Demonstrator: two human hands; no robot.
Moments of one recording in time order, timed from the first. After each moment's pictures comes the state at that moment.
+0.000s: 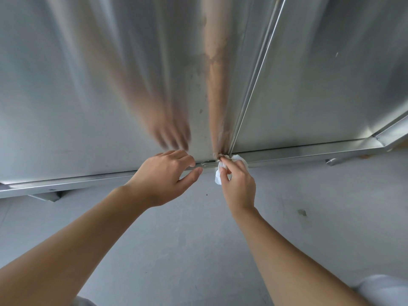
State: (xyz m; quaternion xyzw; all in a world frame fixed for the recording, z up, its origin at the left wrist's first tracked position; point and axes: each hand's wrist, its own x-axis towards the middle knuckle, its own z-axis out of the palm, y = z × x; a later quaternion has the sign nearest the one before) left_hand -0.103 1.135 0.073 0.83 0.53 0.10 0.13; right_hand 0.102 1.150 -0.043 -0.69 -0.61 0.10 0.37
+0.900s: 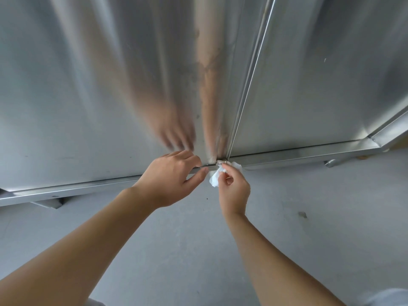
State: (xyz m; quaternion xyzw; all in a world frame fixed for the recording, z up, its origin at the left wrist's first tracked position) left_hand -0.089 1.137 0.079 0.83 0.53 0.12 0.12; right_hand 0.082 1.142 -0.047 -0.69 -0.47 0.22 0.50
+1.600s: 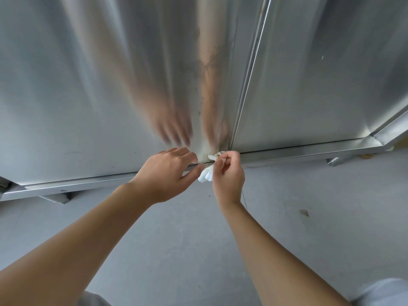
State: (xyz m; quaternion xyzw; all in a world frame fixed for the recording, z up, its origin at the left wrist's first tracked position) left_hand -0.097 1.128 0.086 0.83 0.54 0.12 0.10; right_hand 0.066 1.143 -0.005 -0.65 -0.48 0.26 0.53
